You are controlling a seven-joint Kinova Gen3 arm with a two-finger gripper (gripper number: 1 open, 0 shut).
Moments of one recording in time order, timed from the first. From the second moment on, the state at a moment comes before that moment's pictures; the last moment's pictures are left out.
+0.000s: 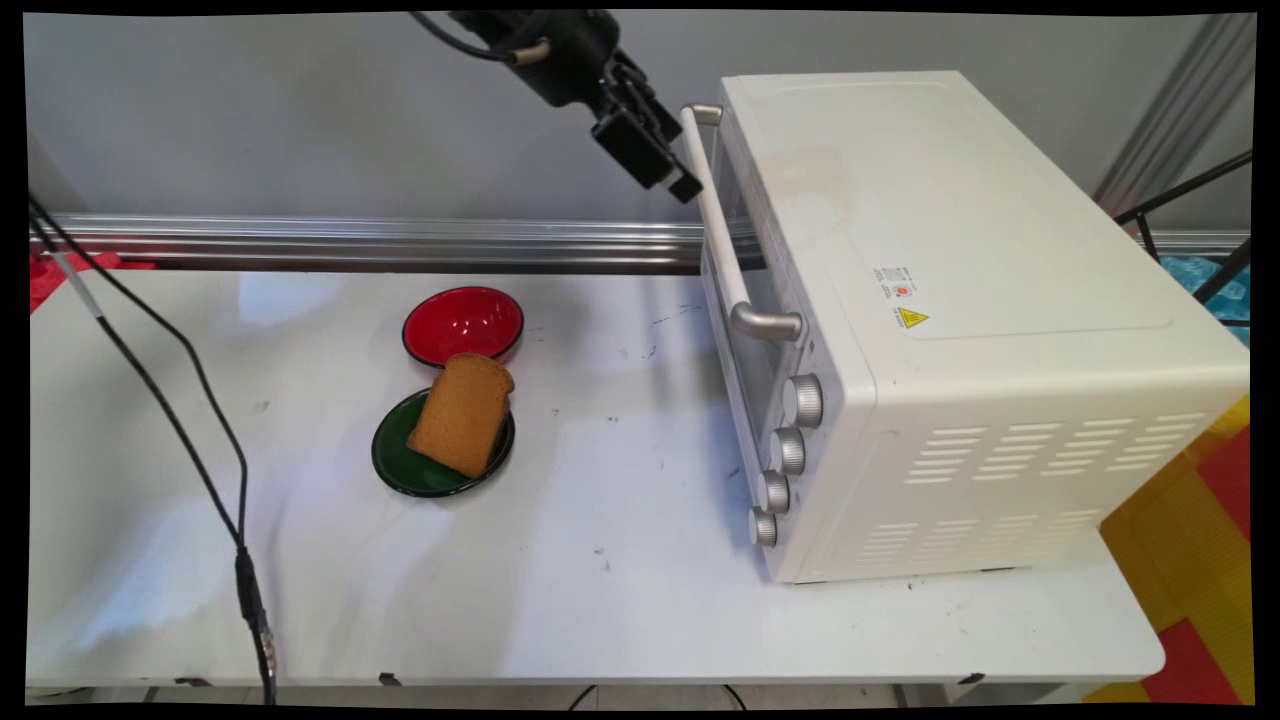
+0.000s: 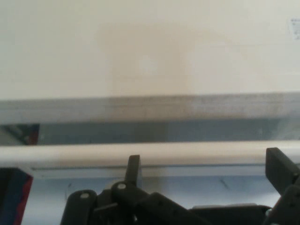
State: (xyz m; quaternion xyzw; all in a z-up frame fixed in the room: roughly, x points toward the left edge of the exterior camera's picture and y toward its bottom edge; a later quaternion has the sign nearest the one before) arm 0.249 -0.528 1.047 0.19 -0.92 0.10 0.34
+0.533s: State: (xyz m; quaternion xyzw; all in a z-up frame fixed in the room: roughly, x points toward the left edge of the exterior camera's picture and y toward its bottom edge) arm 0.234 -0.549 1.042 0.18 -0.91 0.07 0.36
